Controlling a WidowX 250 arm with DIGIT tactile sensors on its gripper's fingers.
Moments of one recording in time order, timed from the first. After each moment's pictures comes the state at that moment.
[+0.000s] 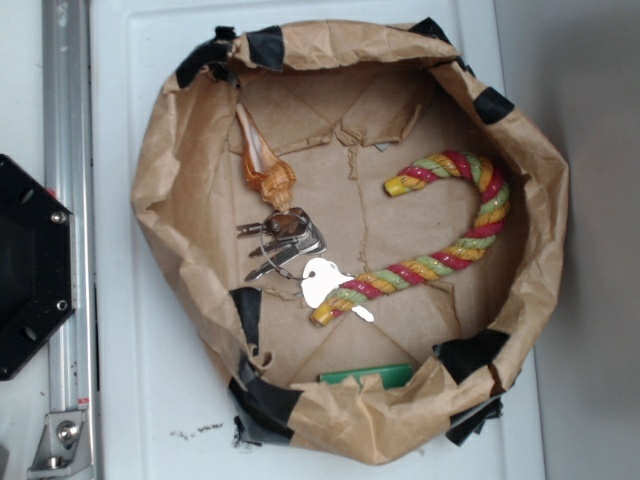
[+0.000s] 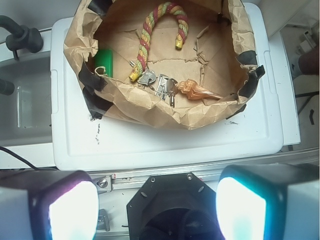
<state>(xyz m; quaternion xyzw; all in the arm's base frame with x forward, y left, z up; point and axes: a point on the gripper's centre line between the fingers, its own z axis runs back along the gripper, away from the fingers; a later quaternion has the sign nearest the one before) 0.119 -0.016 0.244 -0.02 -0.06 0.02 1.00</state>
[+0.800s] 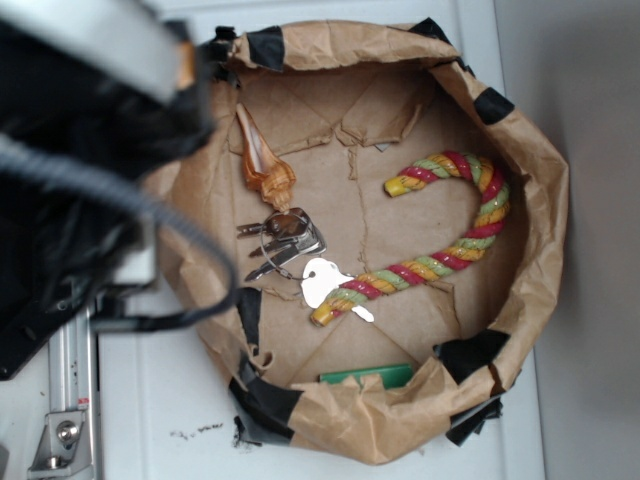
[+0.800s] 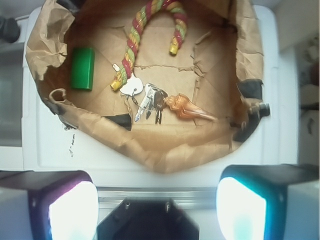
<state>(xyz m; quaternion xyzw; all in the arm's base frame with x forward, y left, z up) 0.188 0.029 0.199 -0.02 -0.02 -0.03 1.00</state>
